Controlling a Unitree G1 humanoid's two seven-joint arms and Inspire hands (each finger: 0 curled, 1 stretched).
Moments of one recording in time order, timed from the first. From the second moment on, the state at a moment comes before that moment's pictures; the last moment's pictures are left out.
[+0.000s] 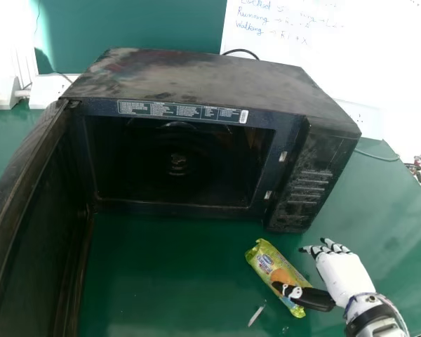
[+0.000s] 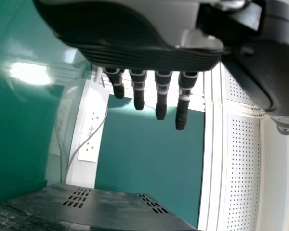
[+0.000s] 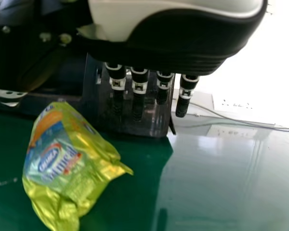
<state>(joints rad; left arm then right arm) 0.07 0.35 0.64 -0.18 -0.57 -0.04 -0.26 0.18 -0.76 -0.20 -0.47 -0.88 0.00 0.41</state>
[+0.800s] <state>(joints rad) 0.11 0.31 0.62 -0.25 -0.55 -0.03 -0.22 0.13 -0.84 -0.20 -0.46 -0.92 0.03 0.52</state>
